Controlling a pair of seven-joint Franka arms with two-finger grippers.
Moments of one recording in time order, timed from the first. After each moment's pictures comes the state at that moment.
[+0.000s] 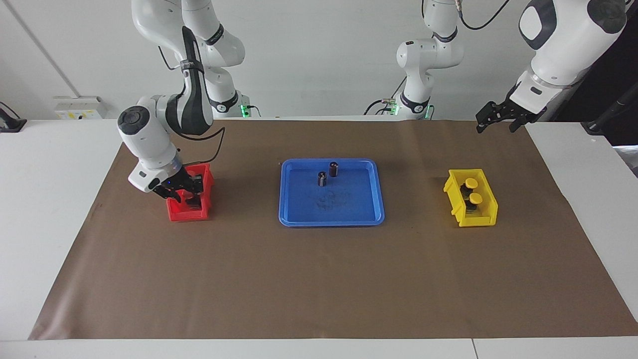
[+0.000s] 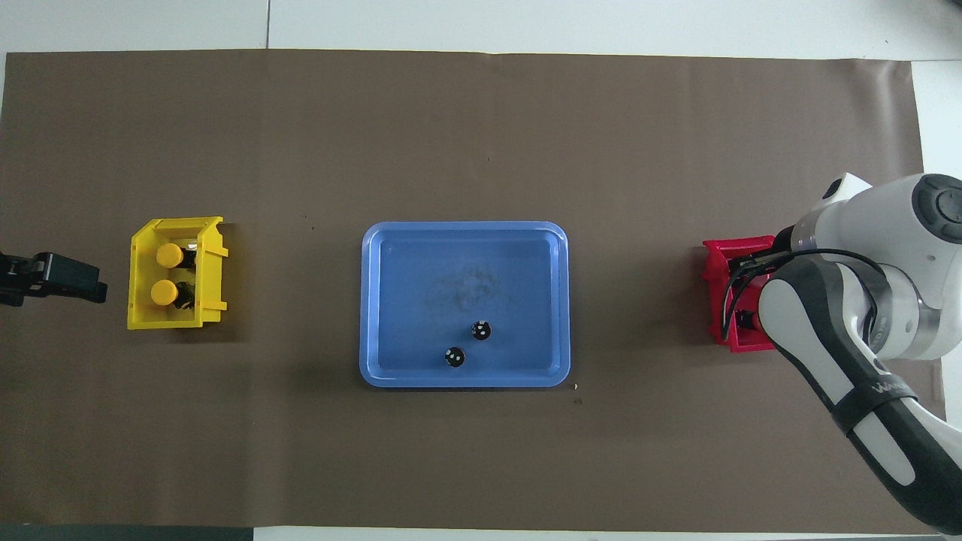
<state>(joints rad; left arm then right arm) -0.02 -0.13 0.00 -1.80 -0.01 1.53 0.03 0.03 0.09 -0.07 -2.18 0.02 2.25 -0.23</state>
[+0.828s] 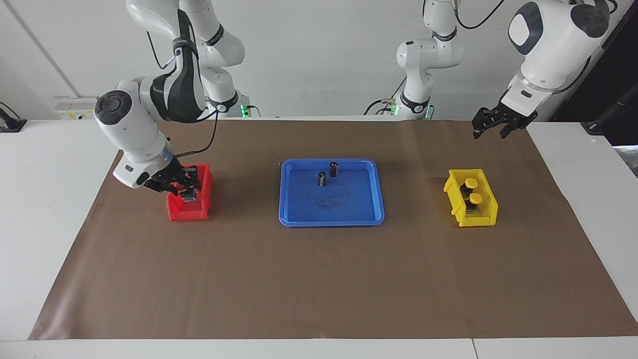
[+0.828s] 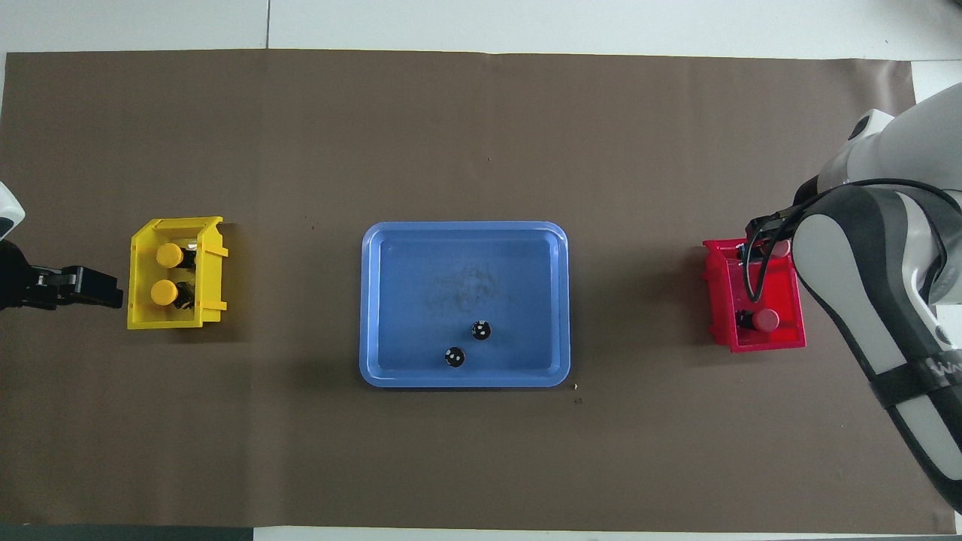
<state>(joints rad) -0.03 -0.20 -0.01 -1.97 -0.01 1.68 0.03 0.10 0.16 -0.06 -1.74 0.02 1.79 -0.18</state>
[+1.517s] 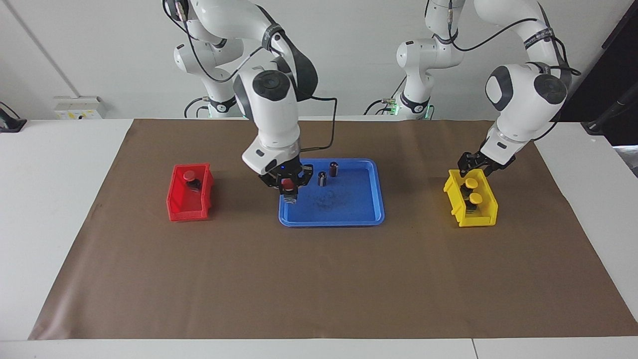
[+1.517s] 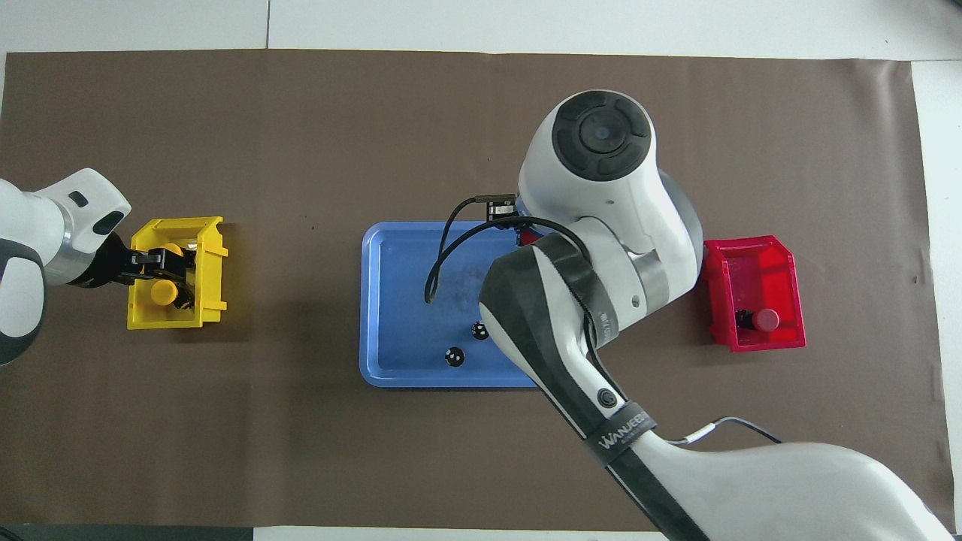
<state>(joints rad) -0.01 0.00 -0.01 -2.10 -0.01 2.02 0.03 0.57 0.39 -0.05 -1.56 0.03 2.00 0.57</state>
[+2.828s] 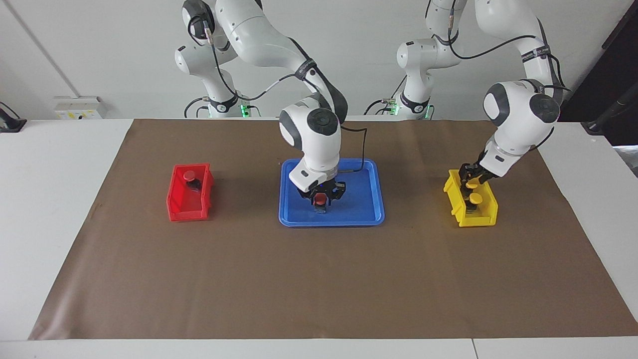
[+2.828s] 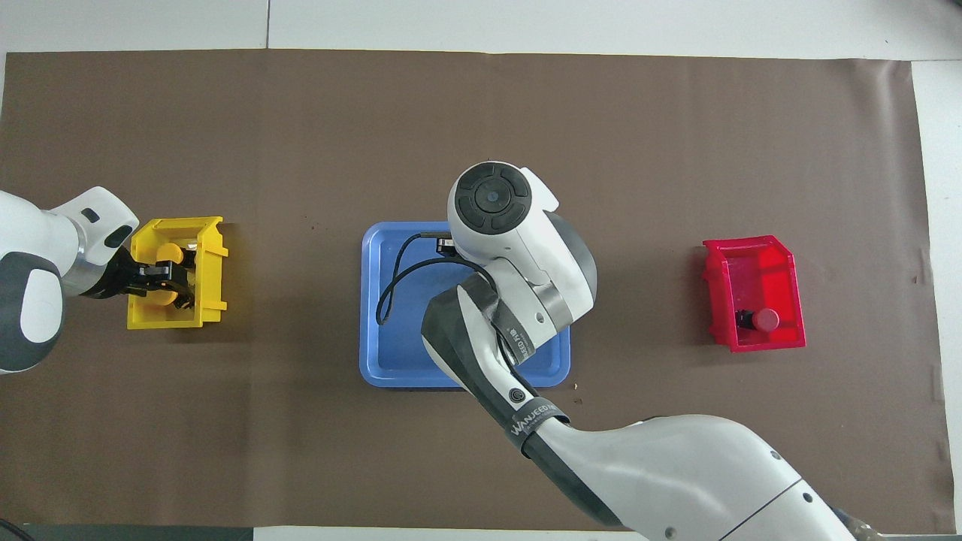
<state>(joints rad) 0.01 0.01 -0.01 -2.18 -0.01 2.11 0.03 0.64 0.49 -0.05 -1.58 0.03 2.09 0.66</state>
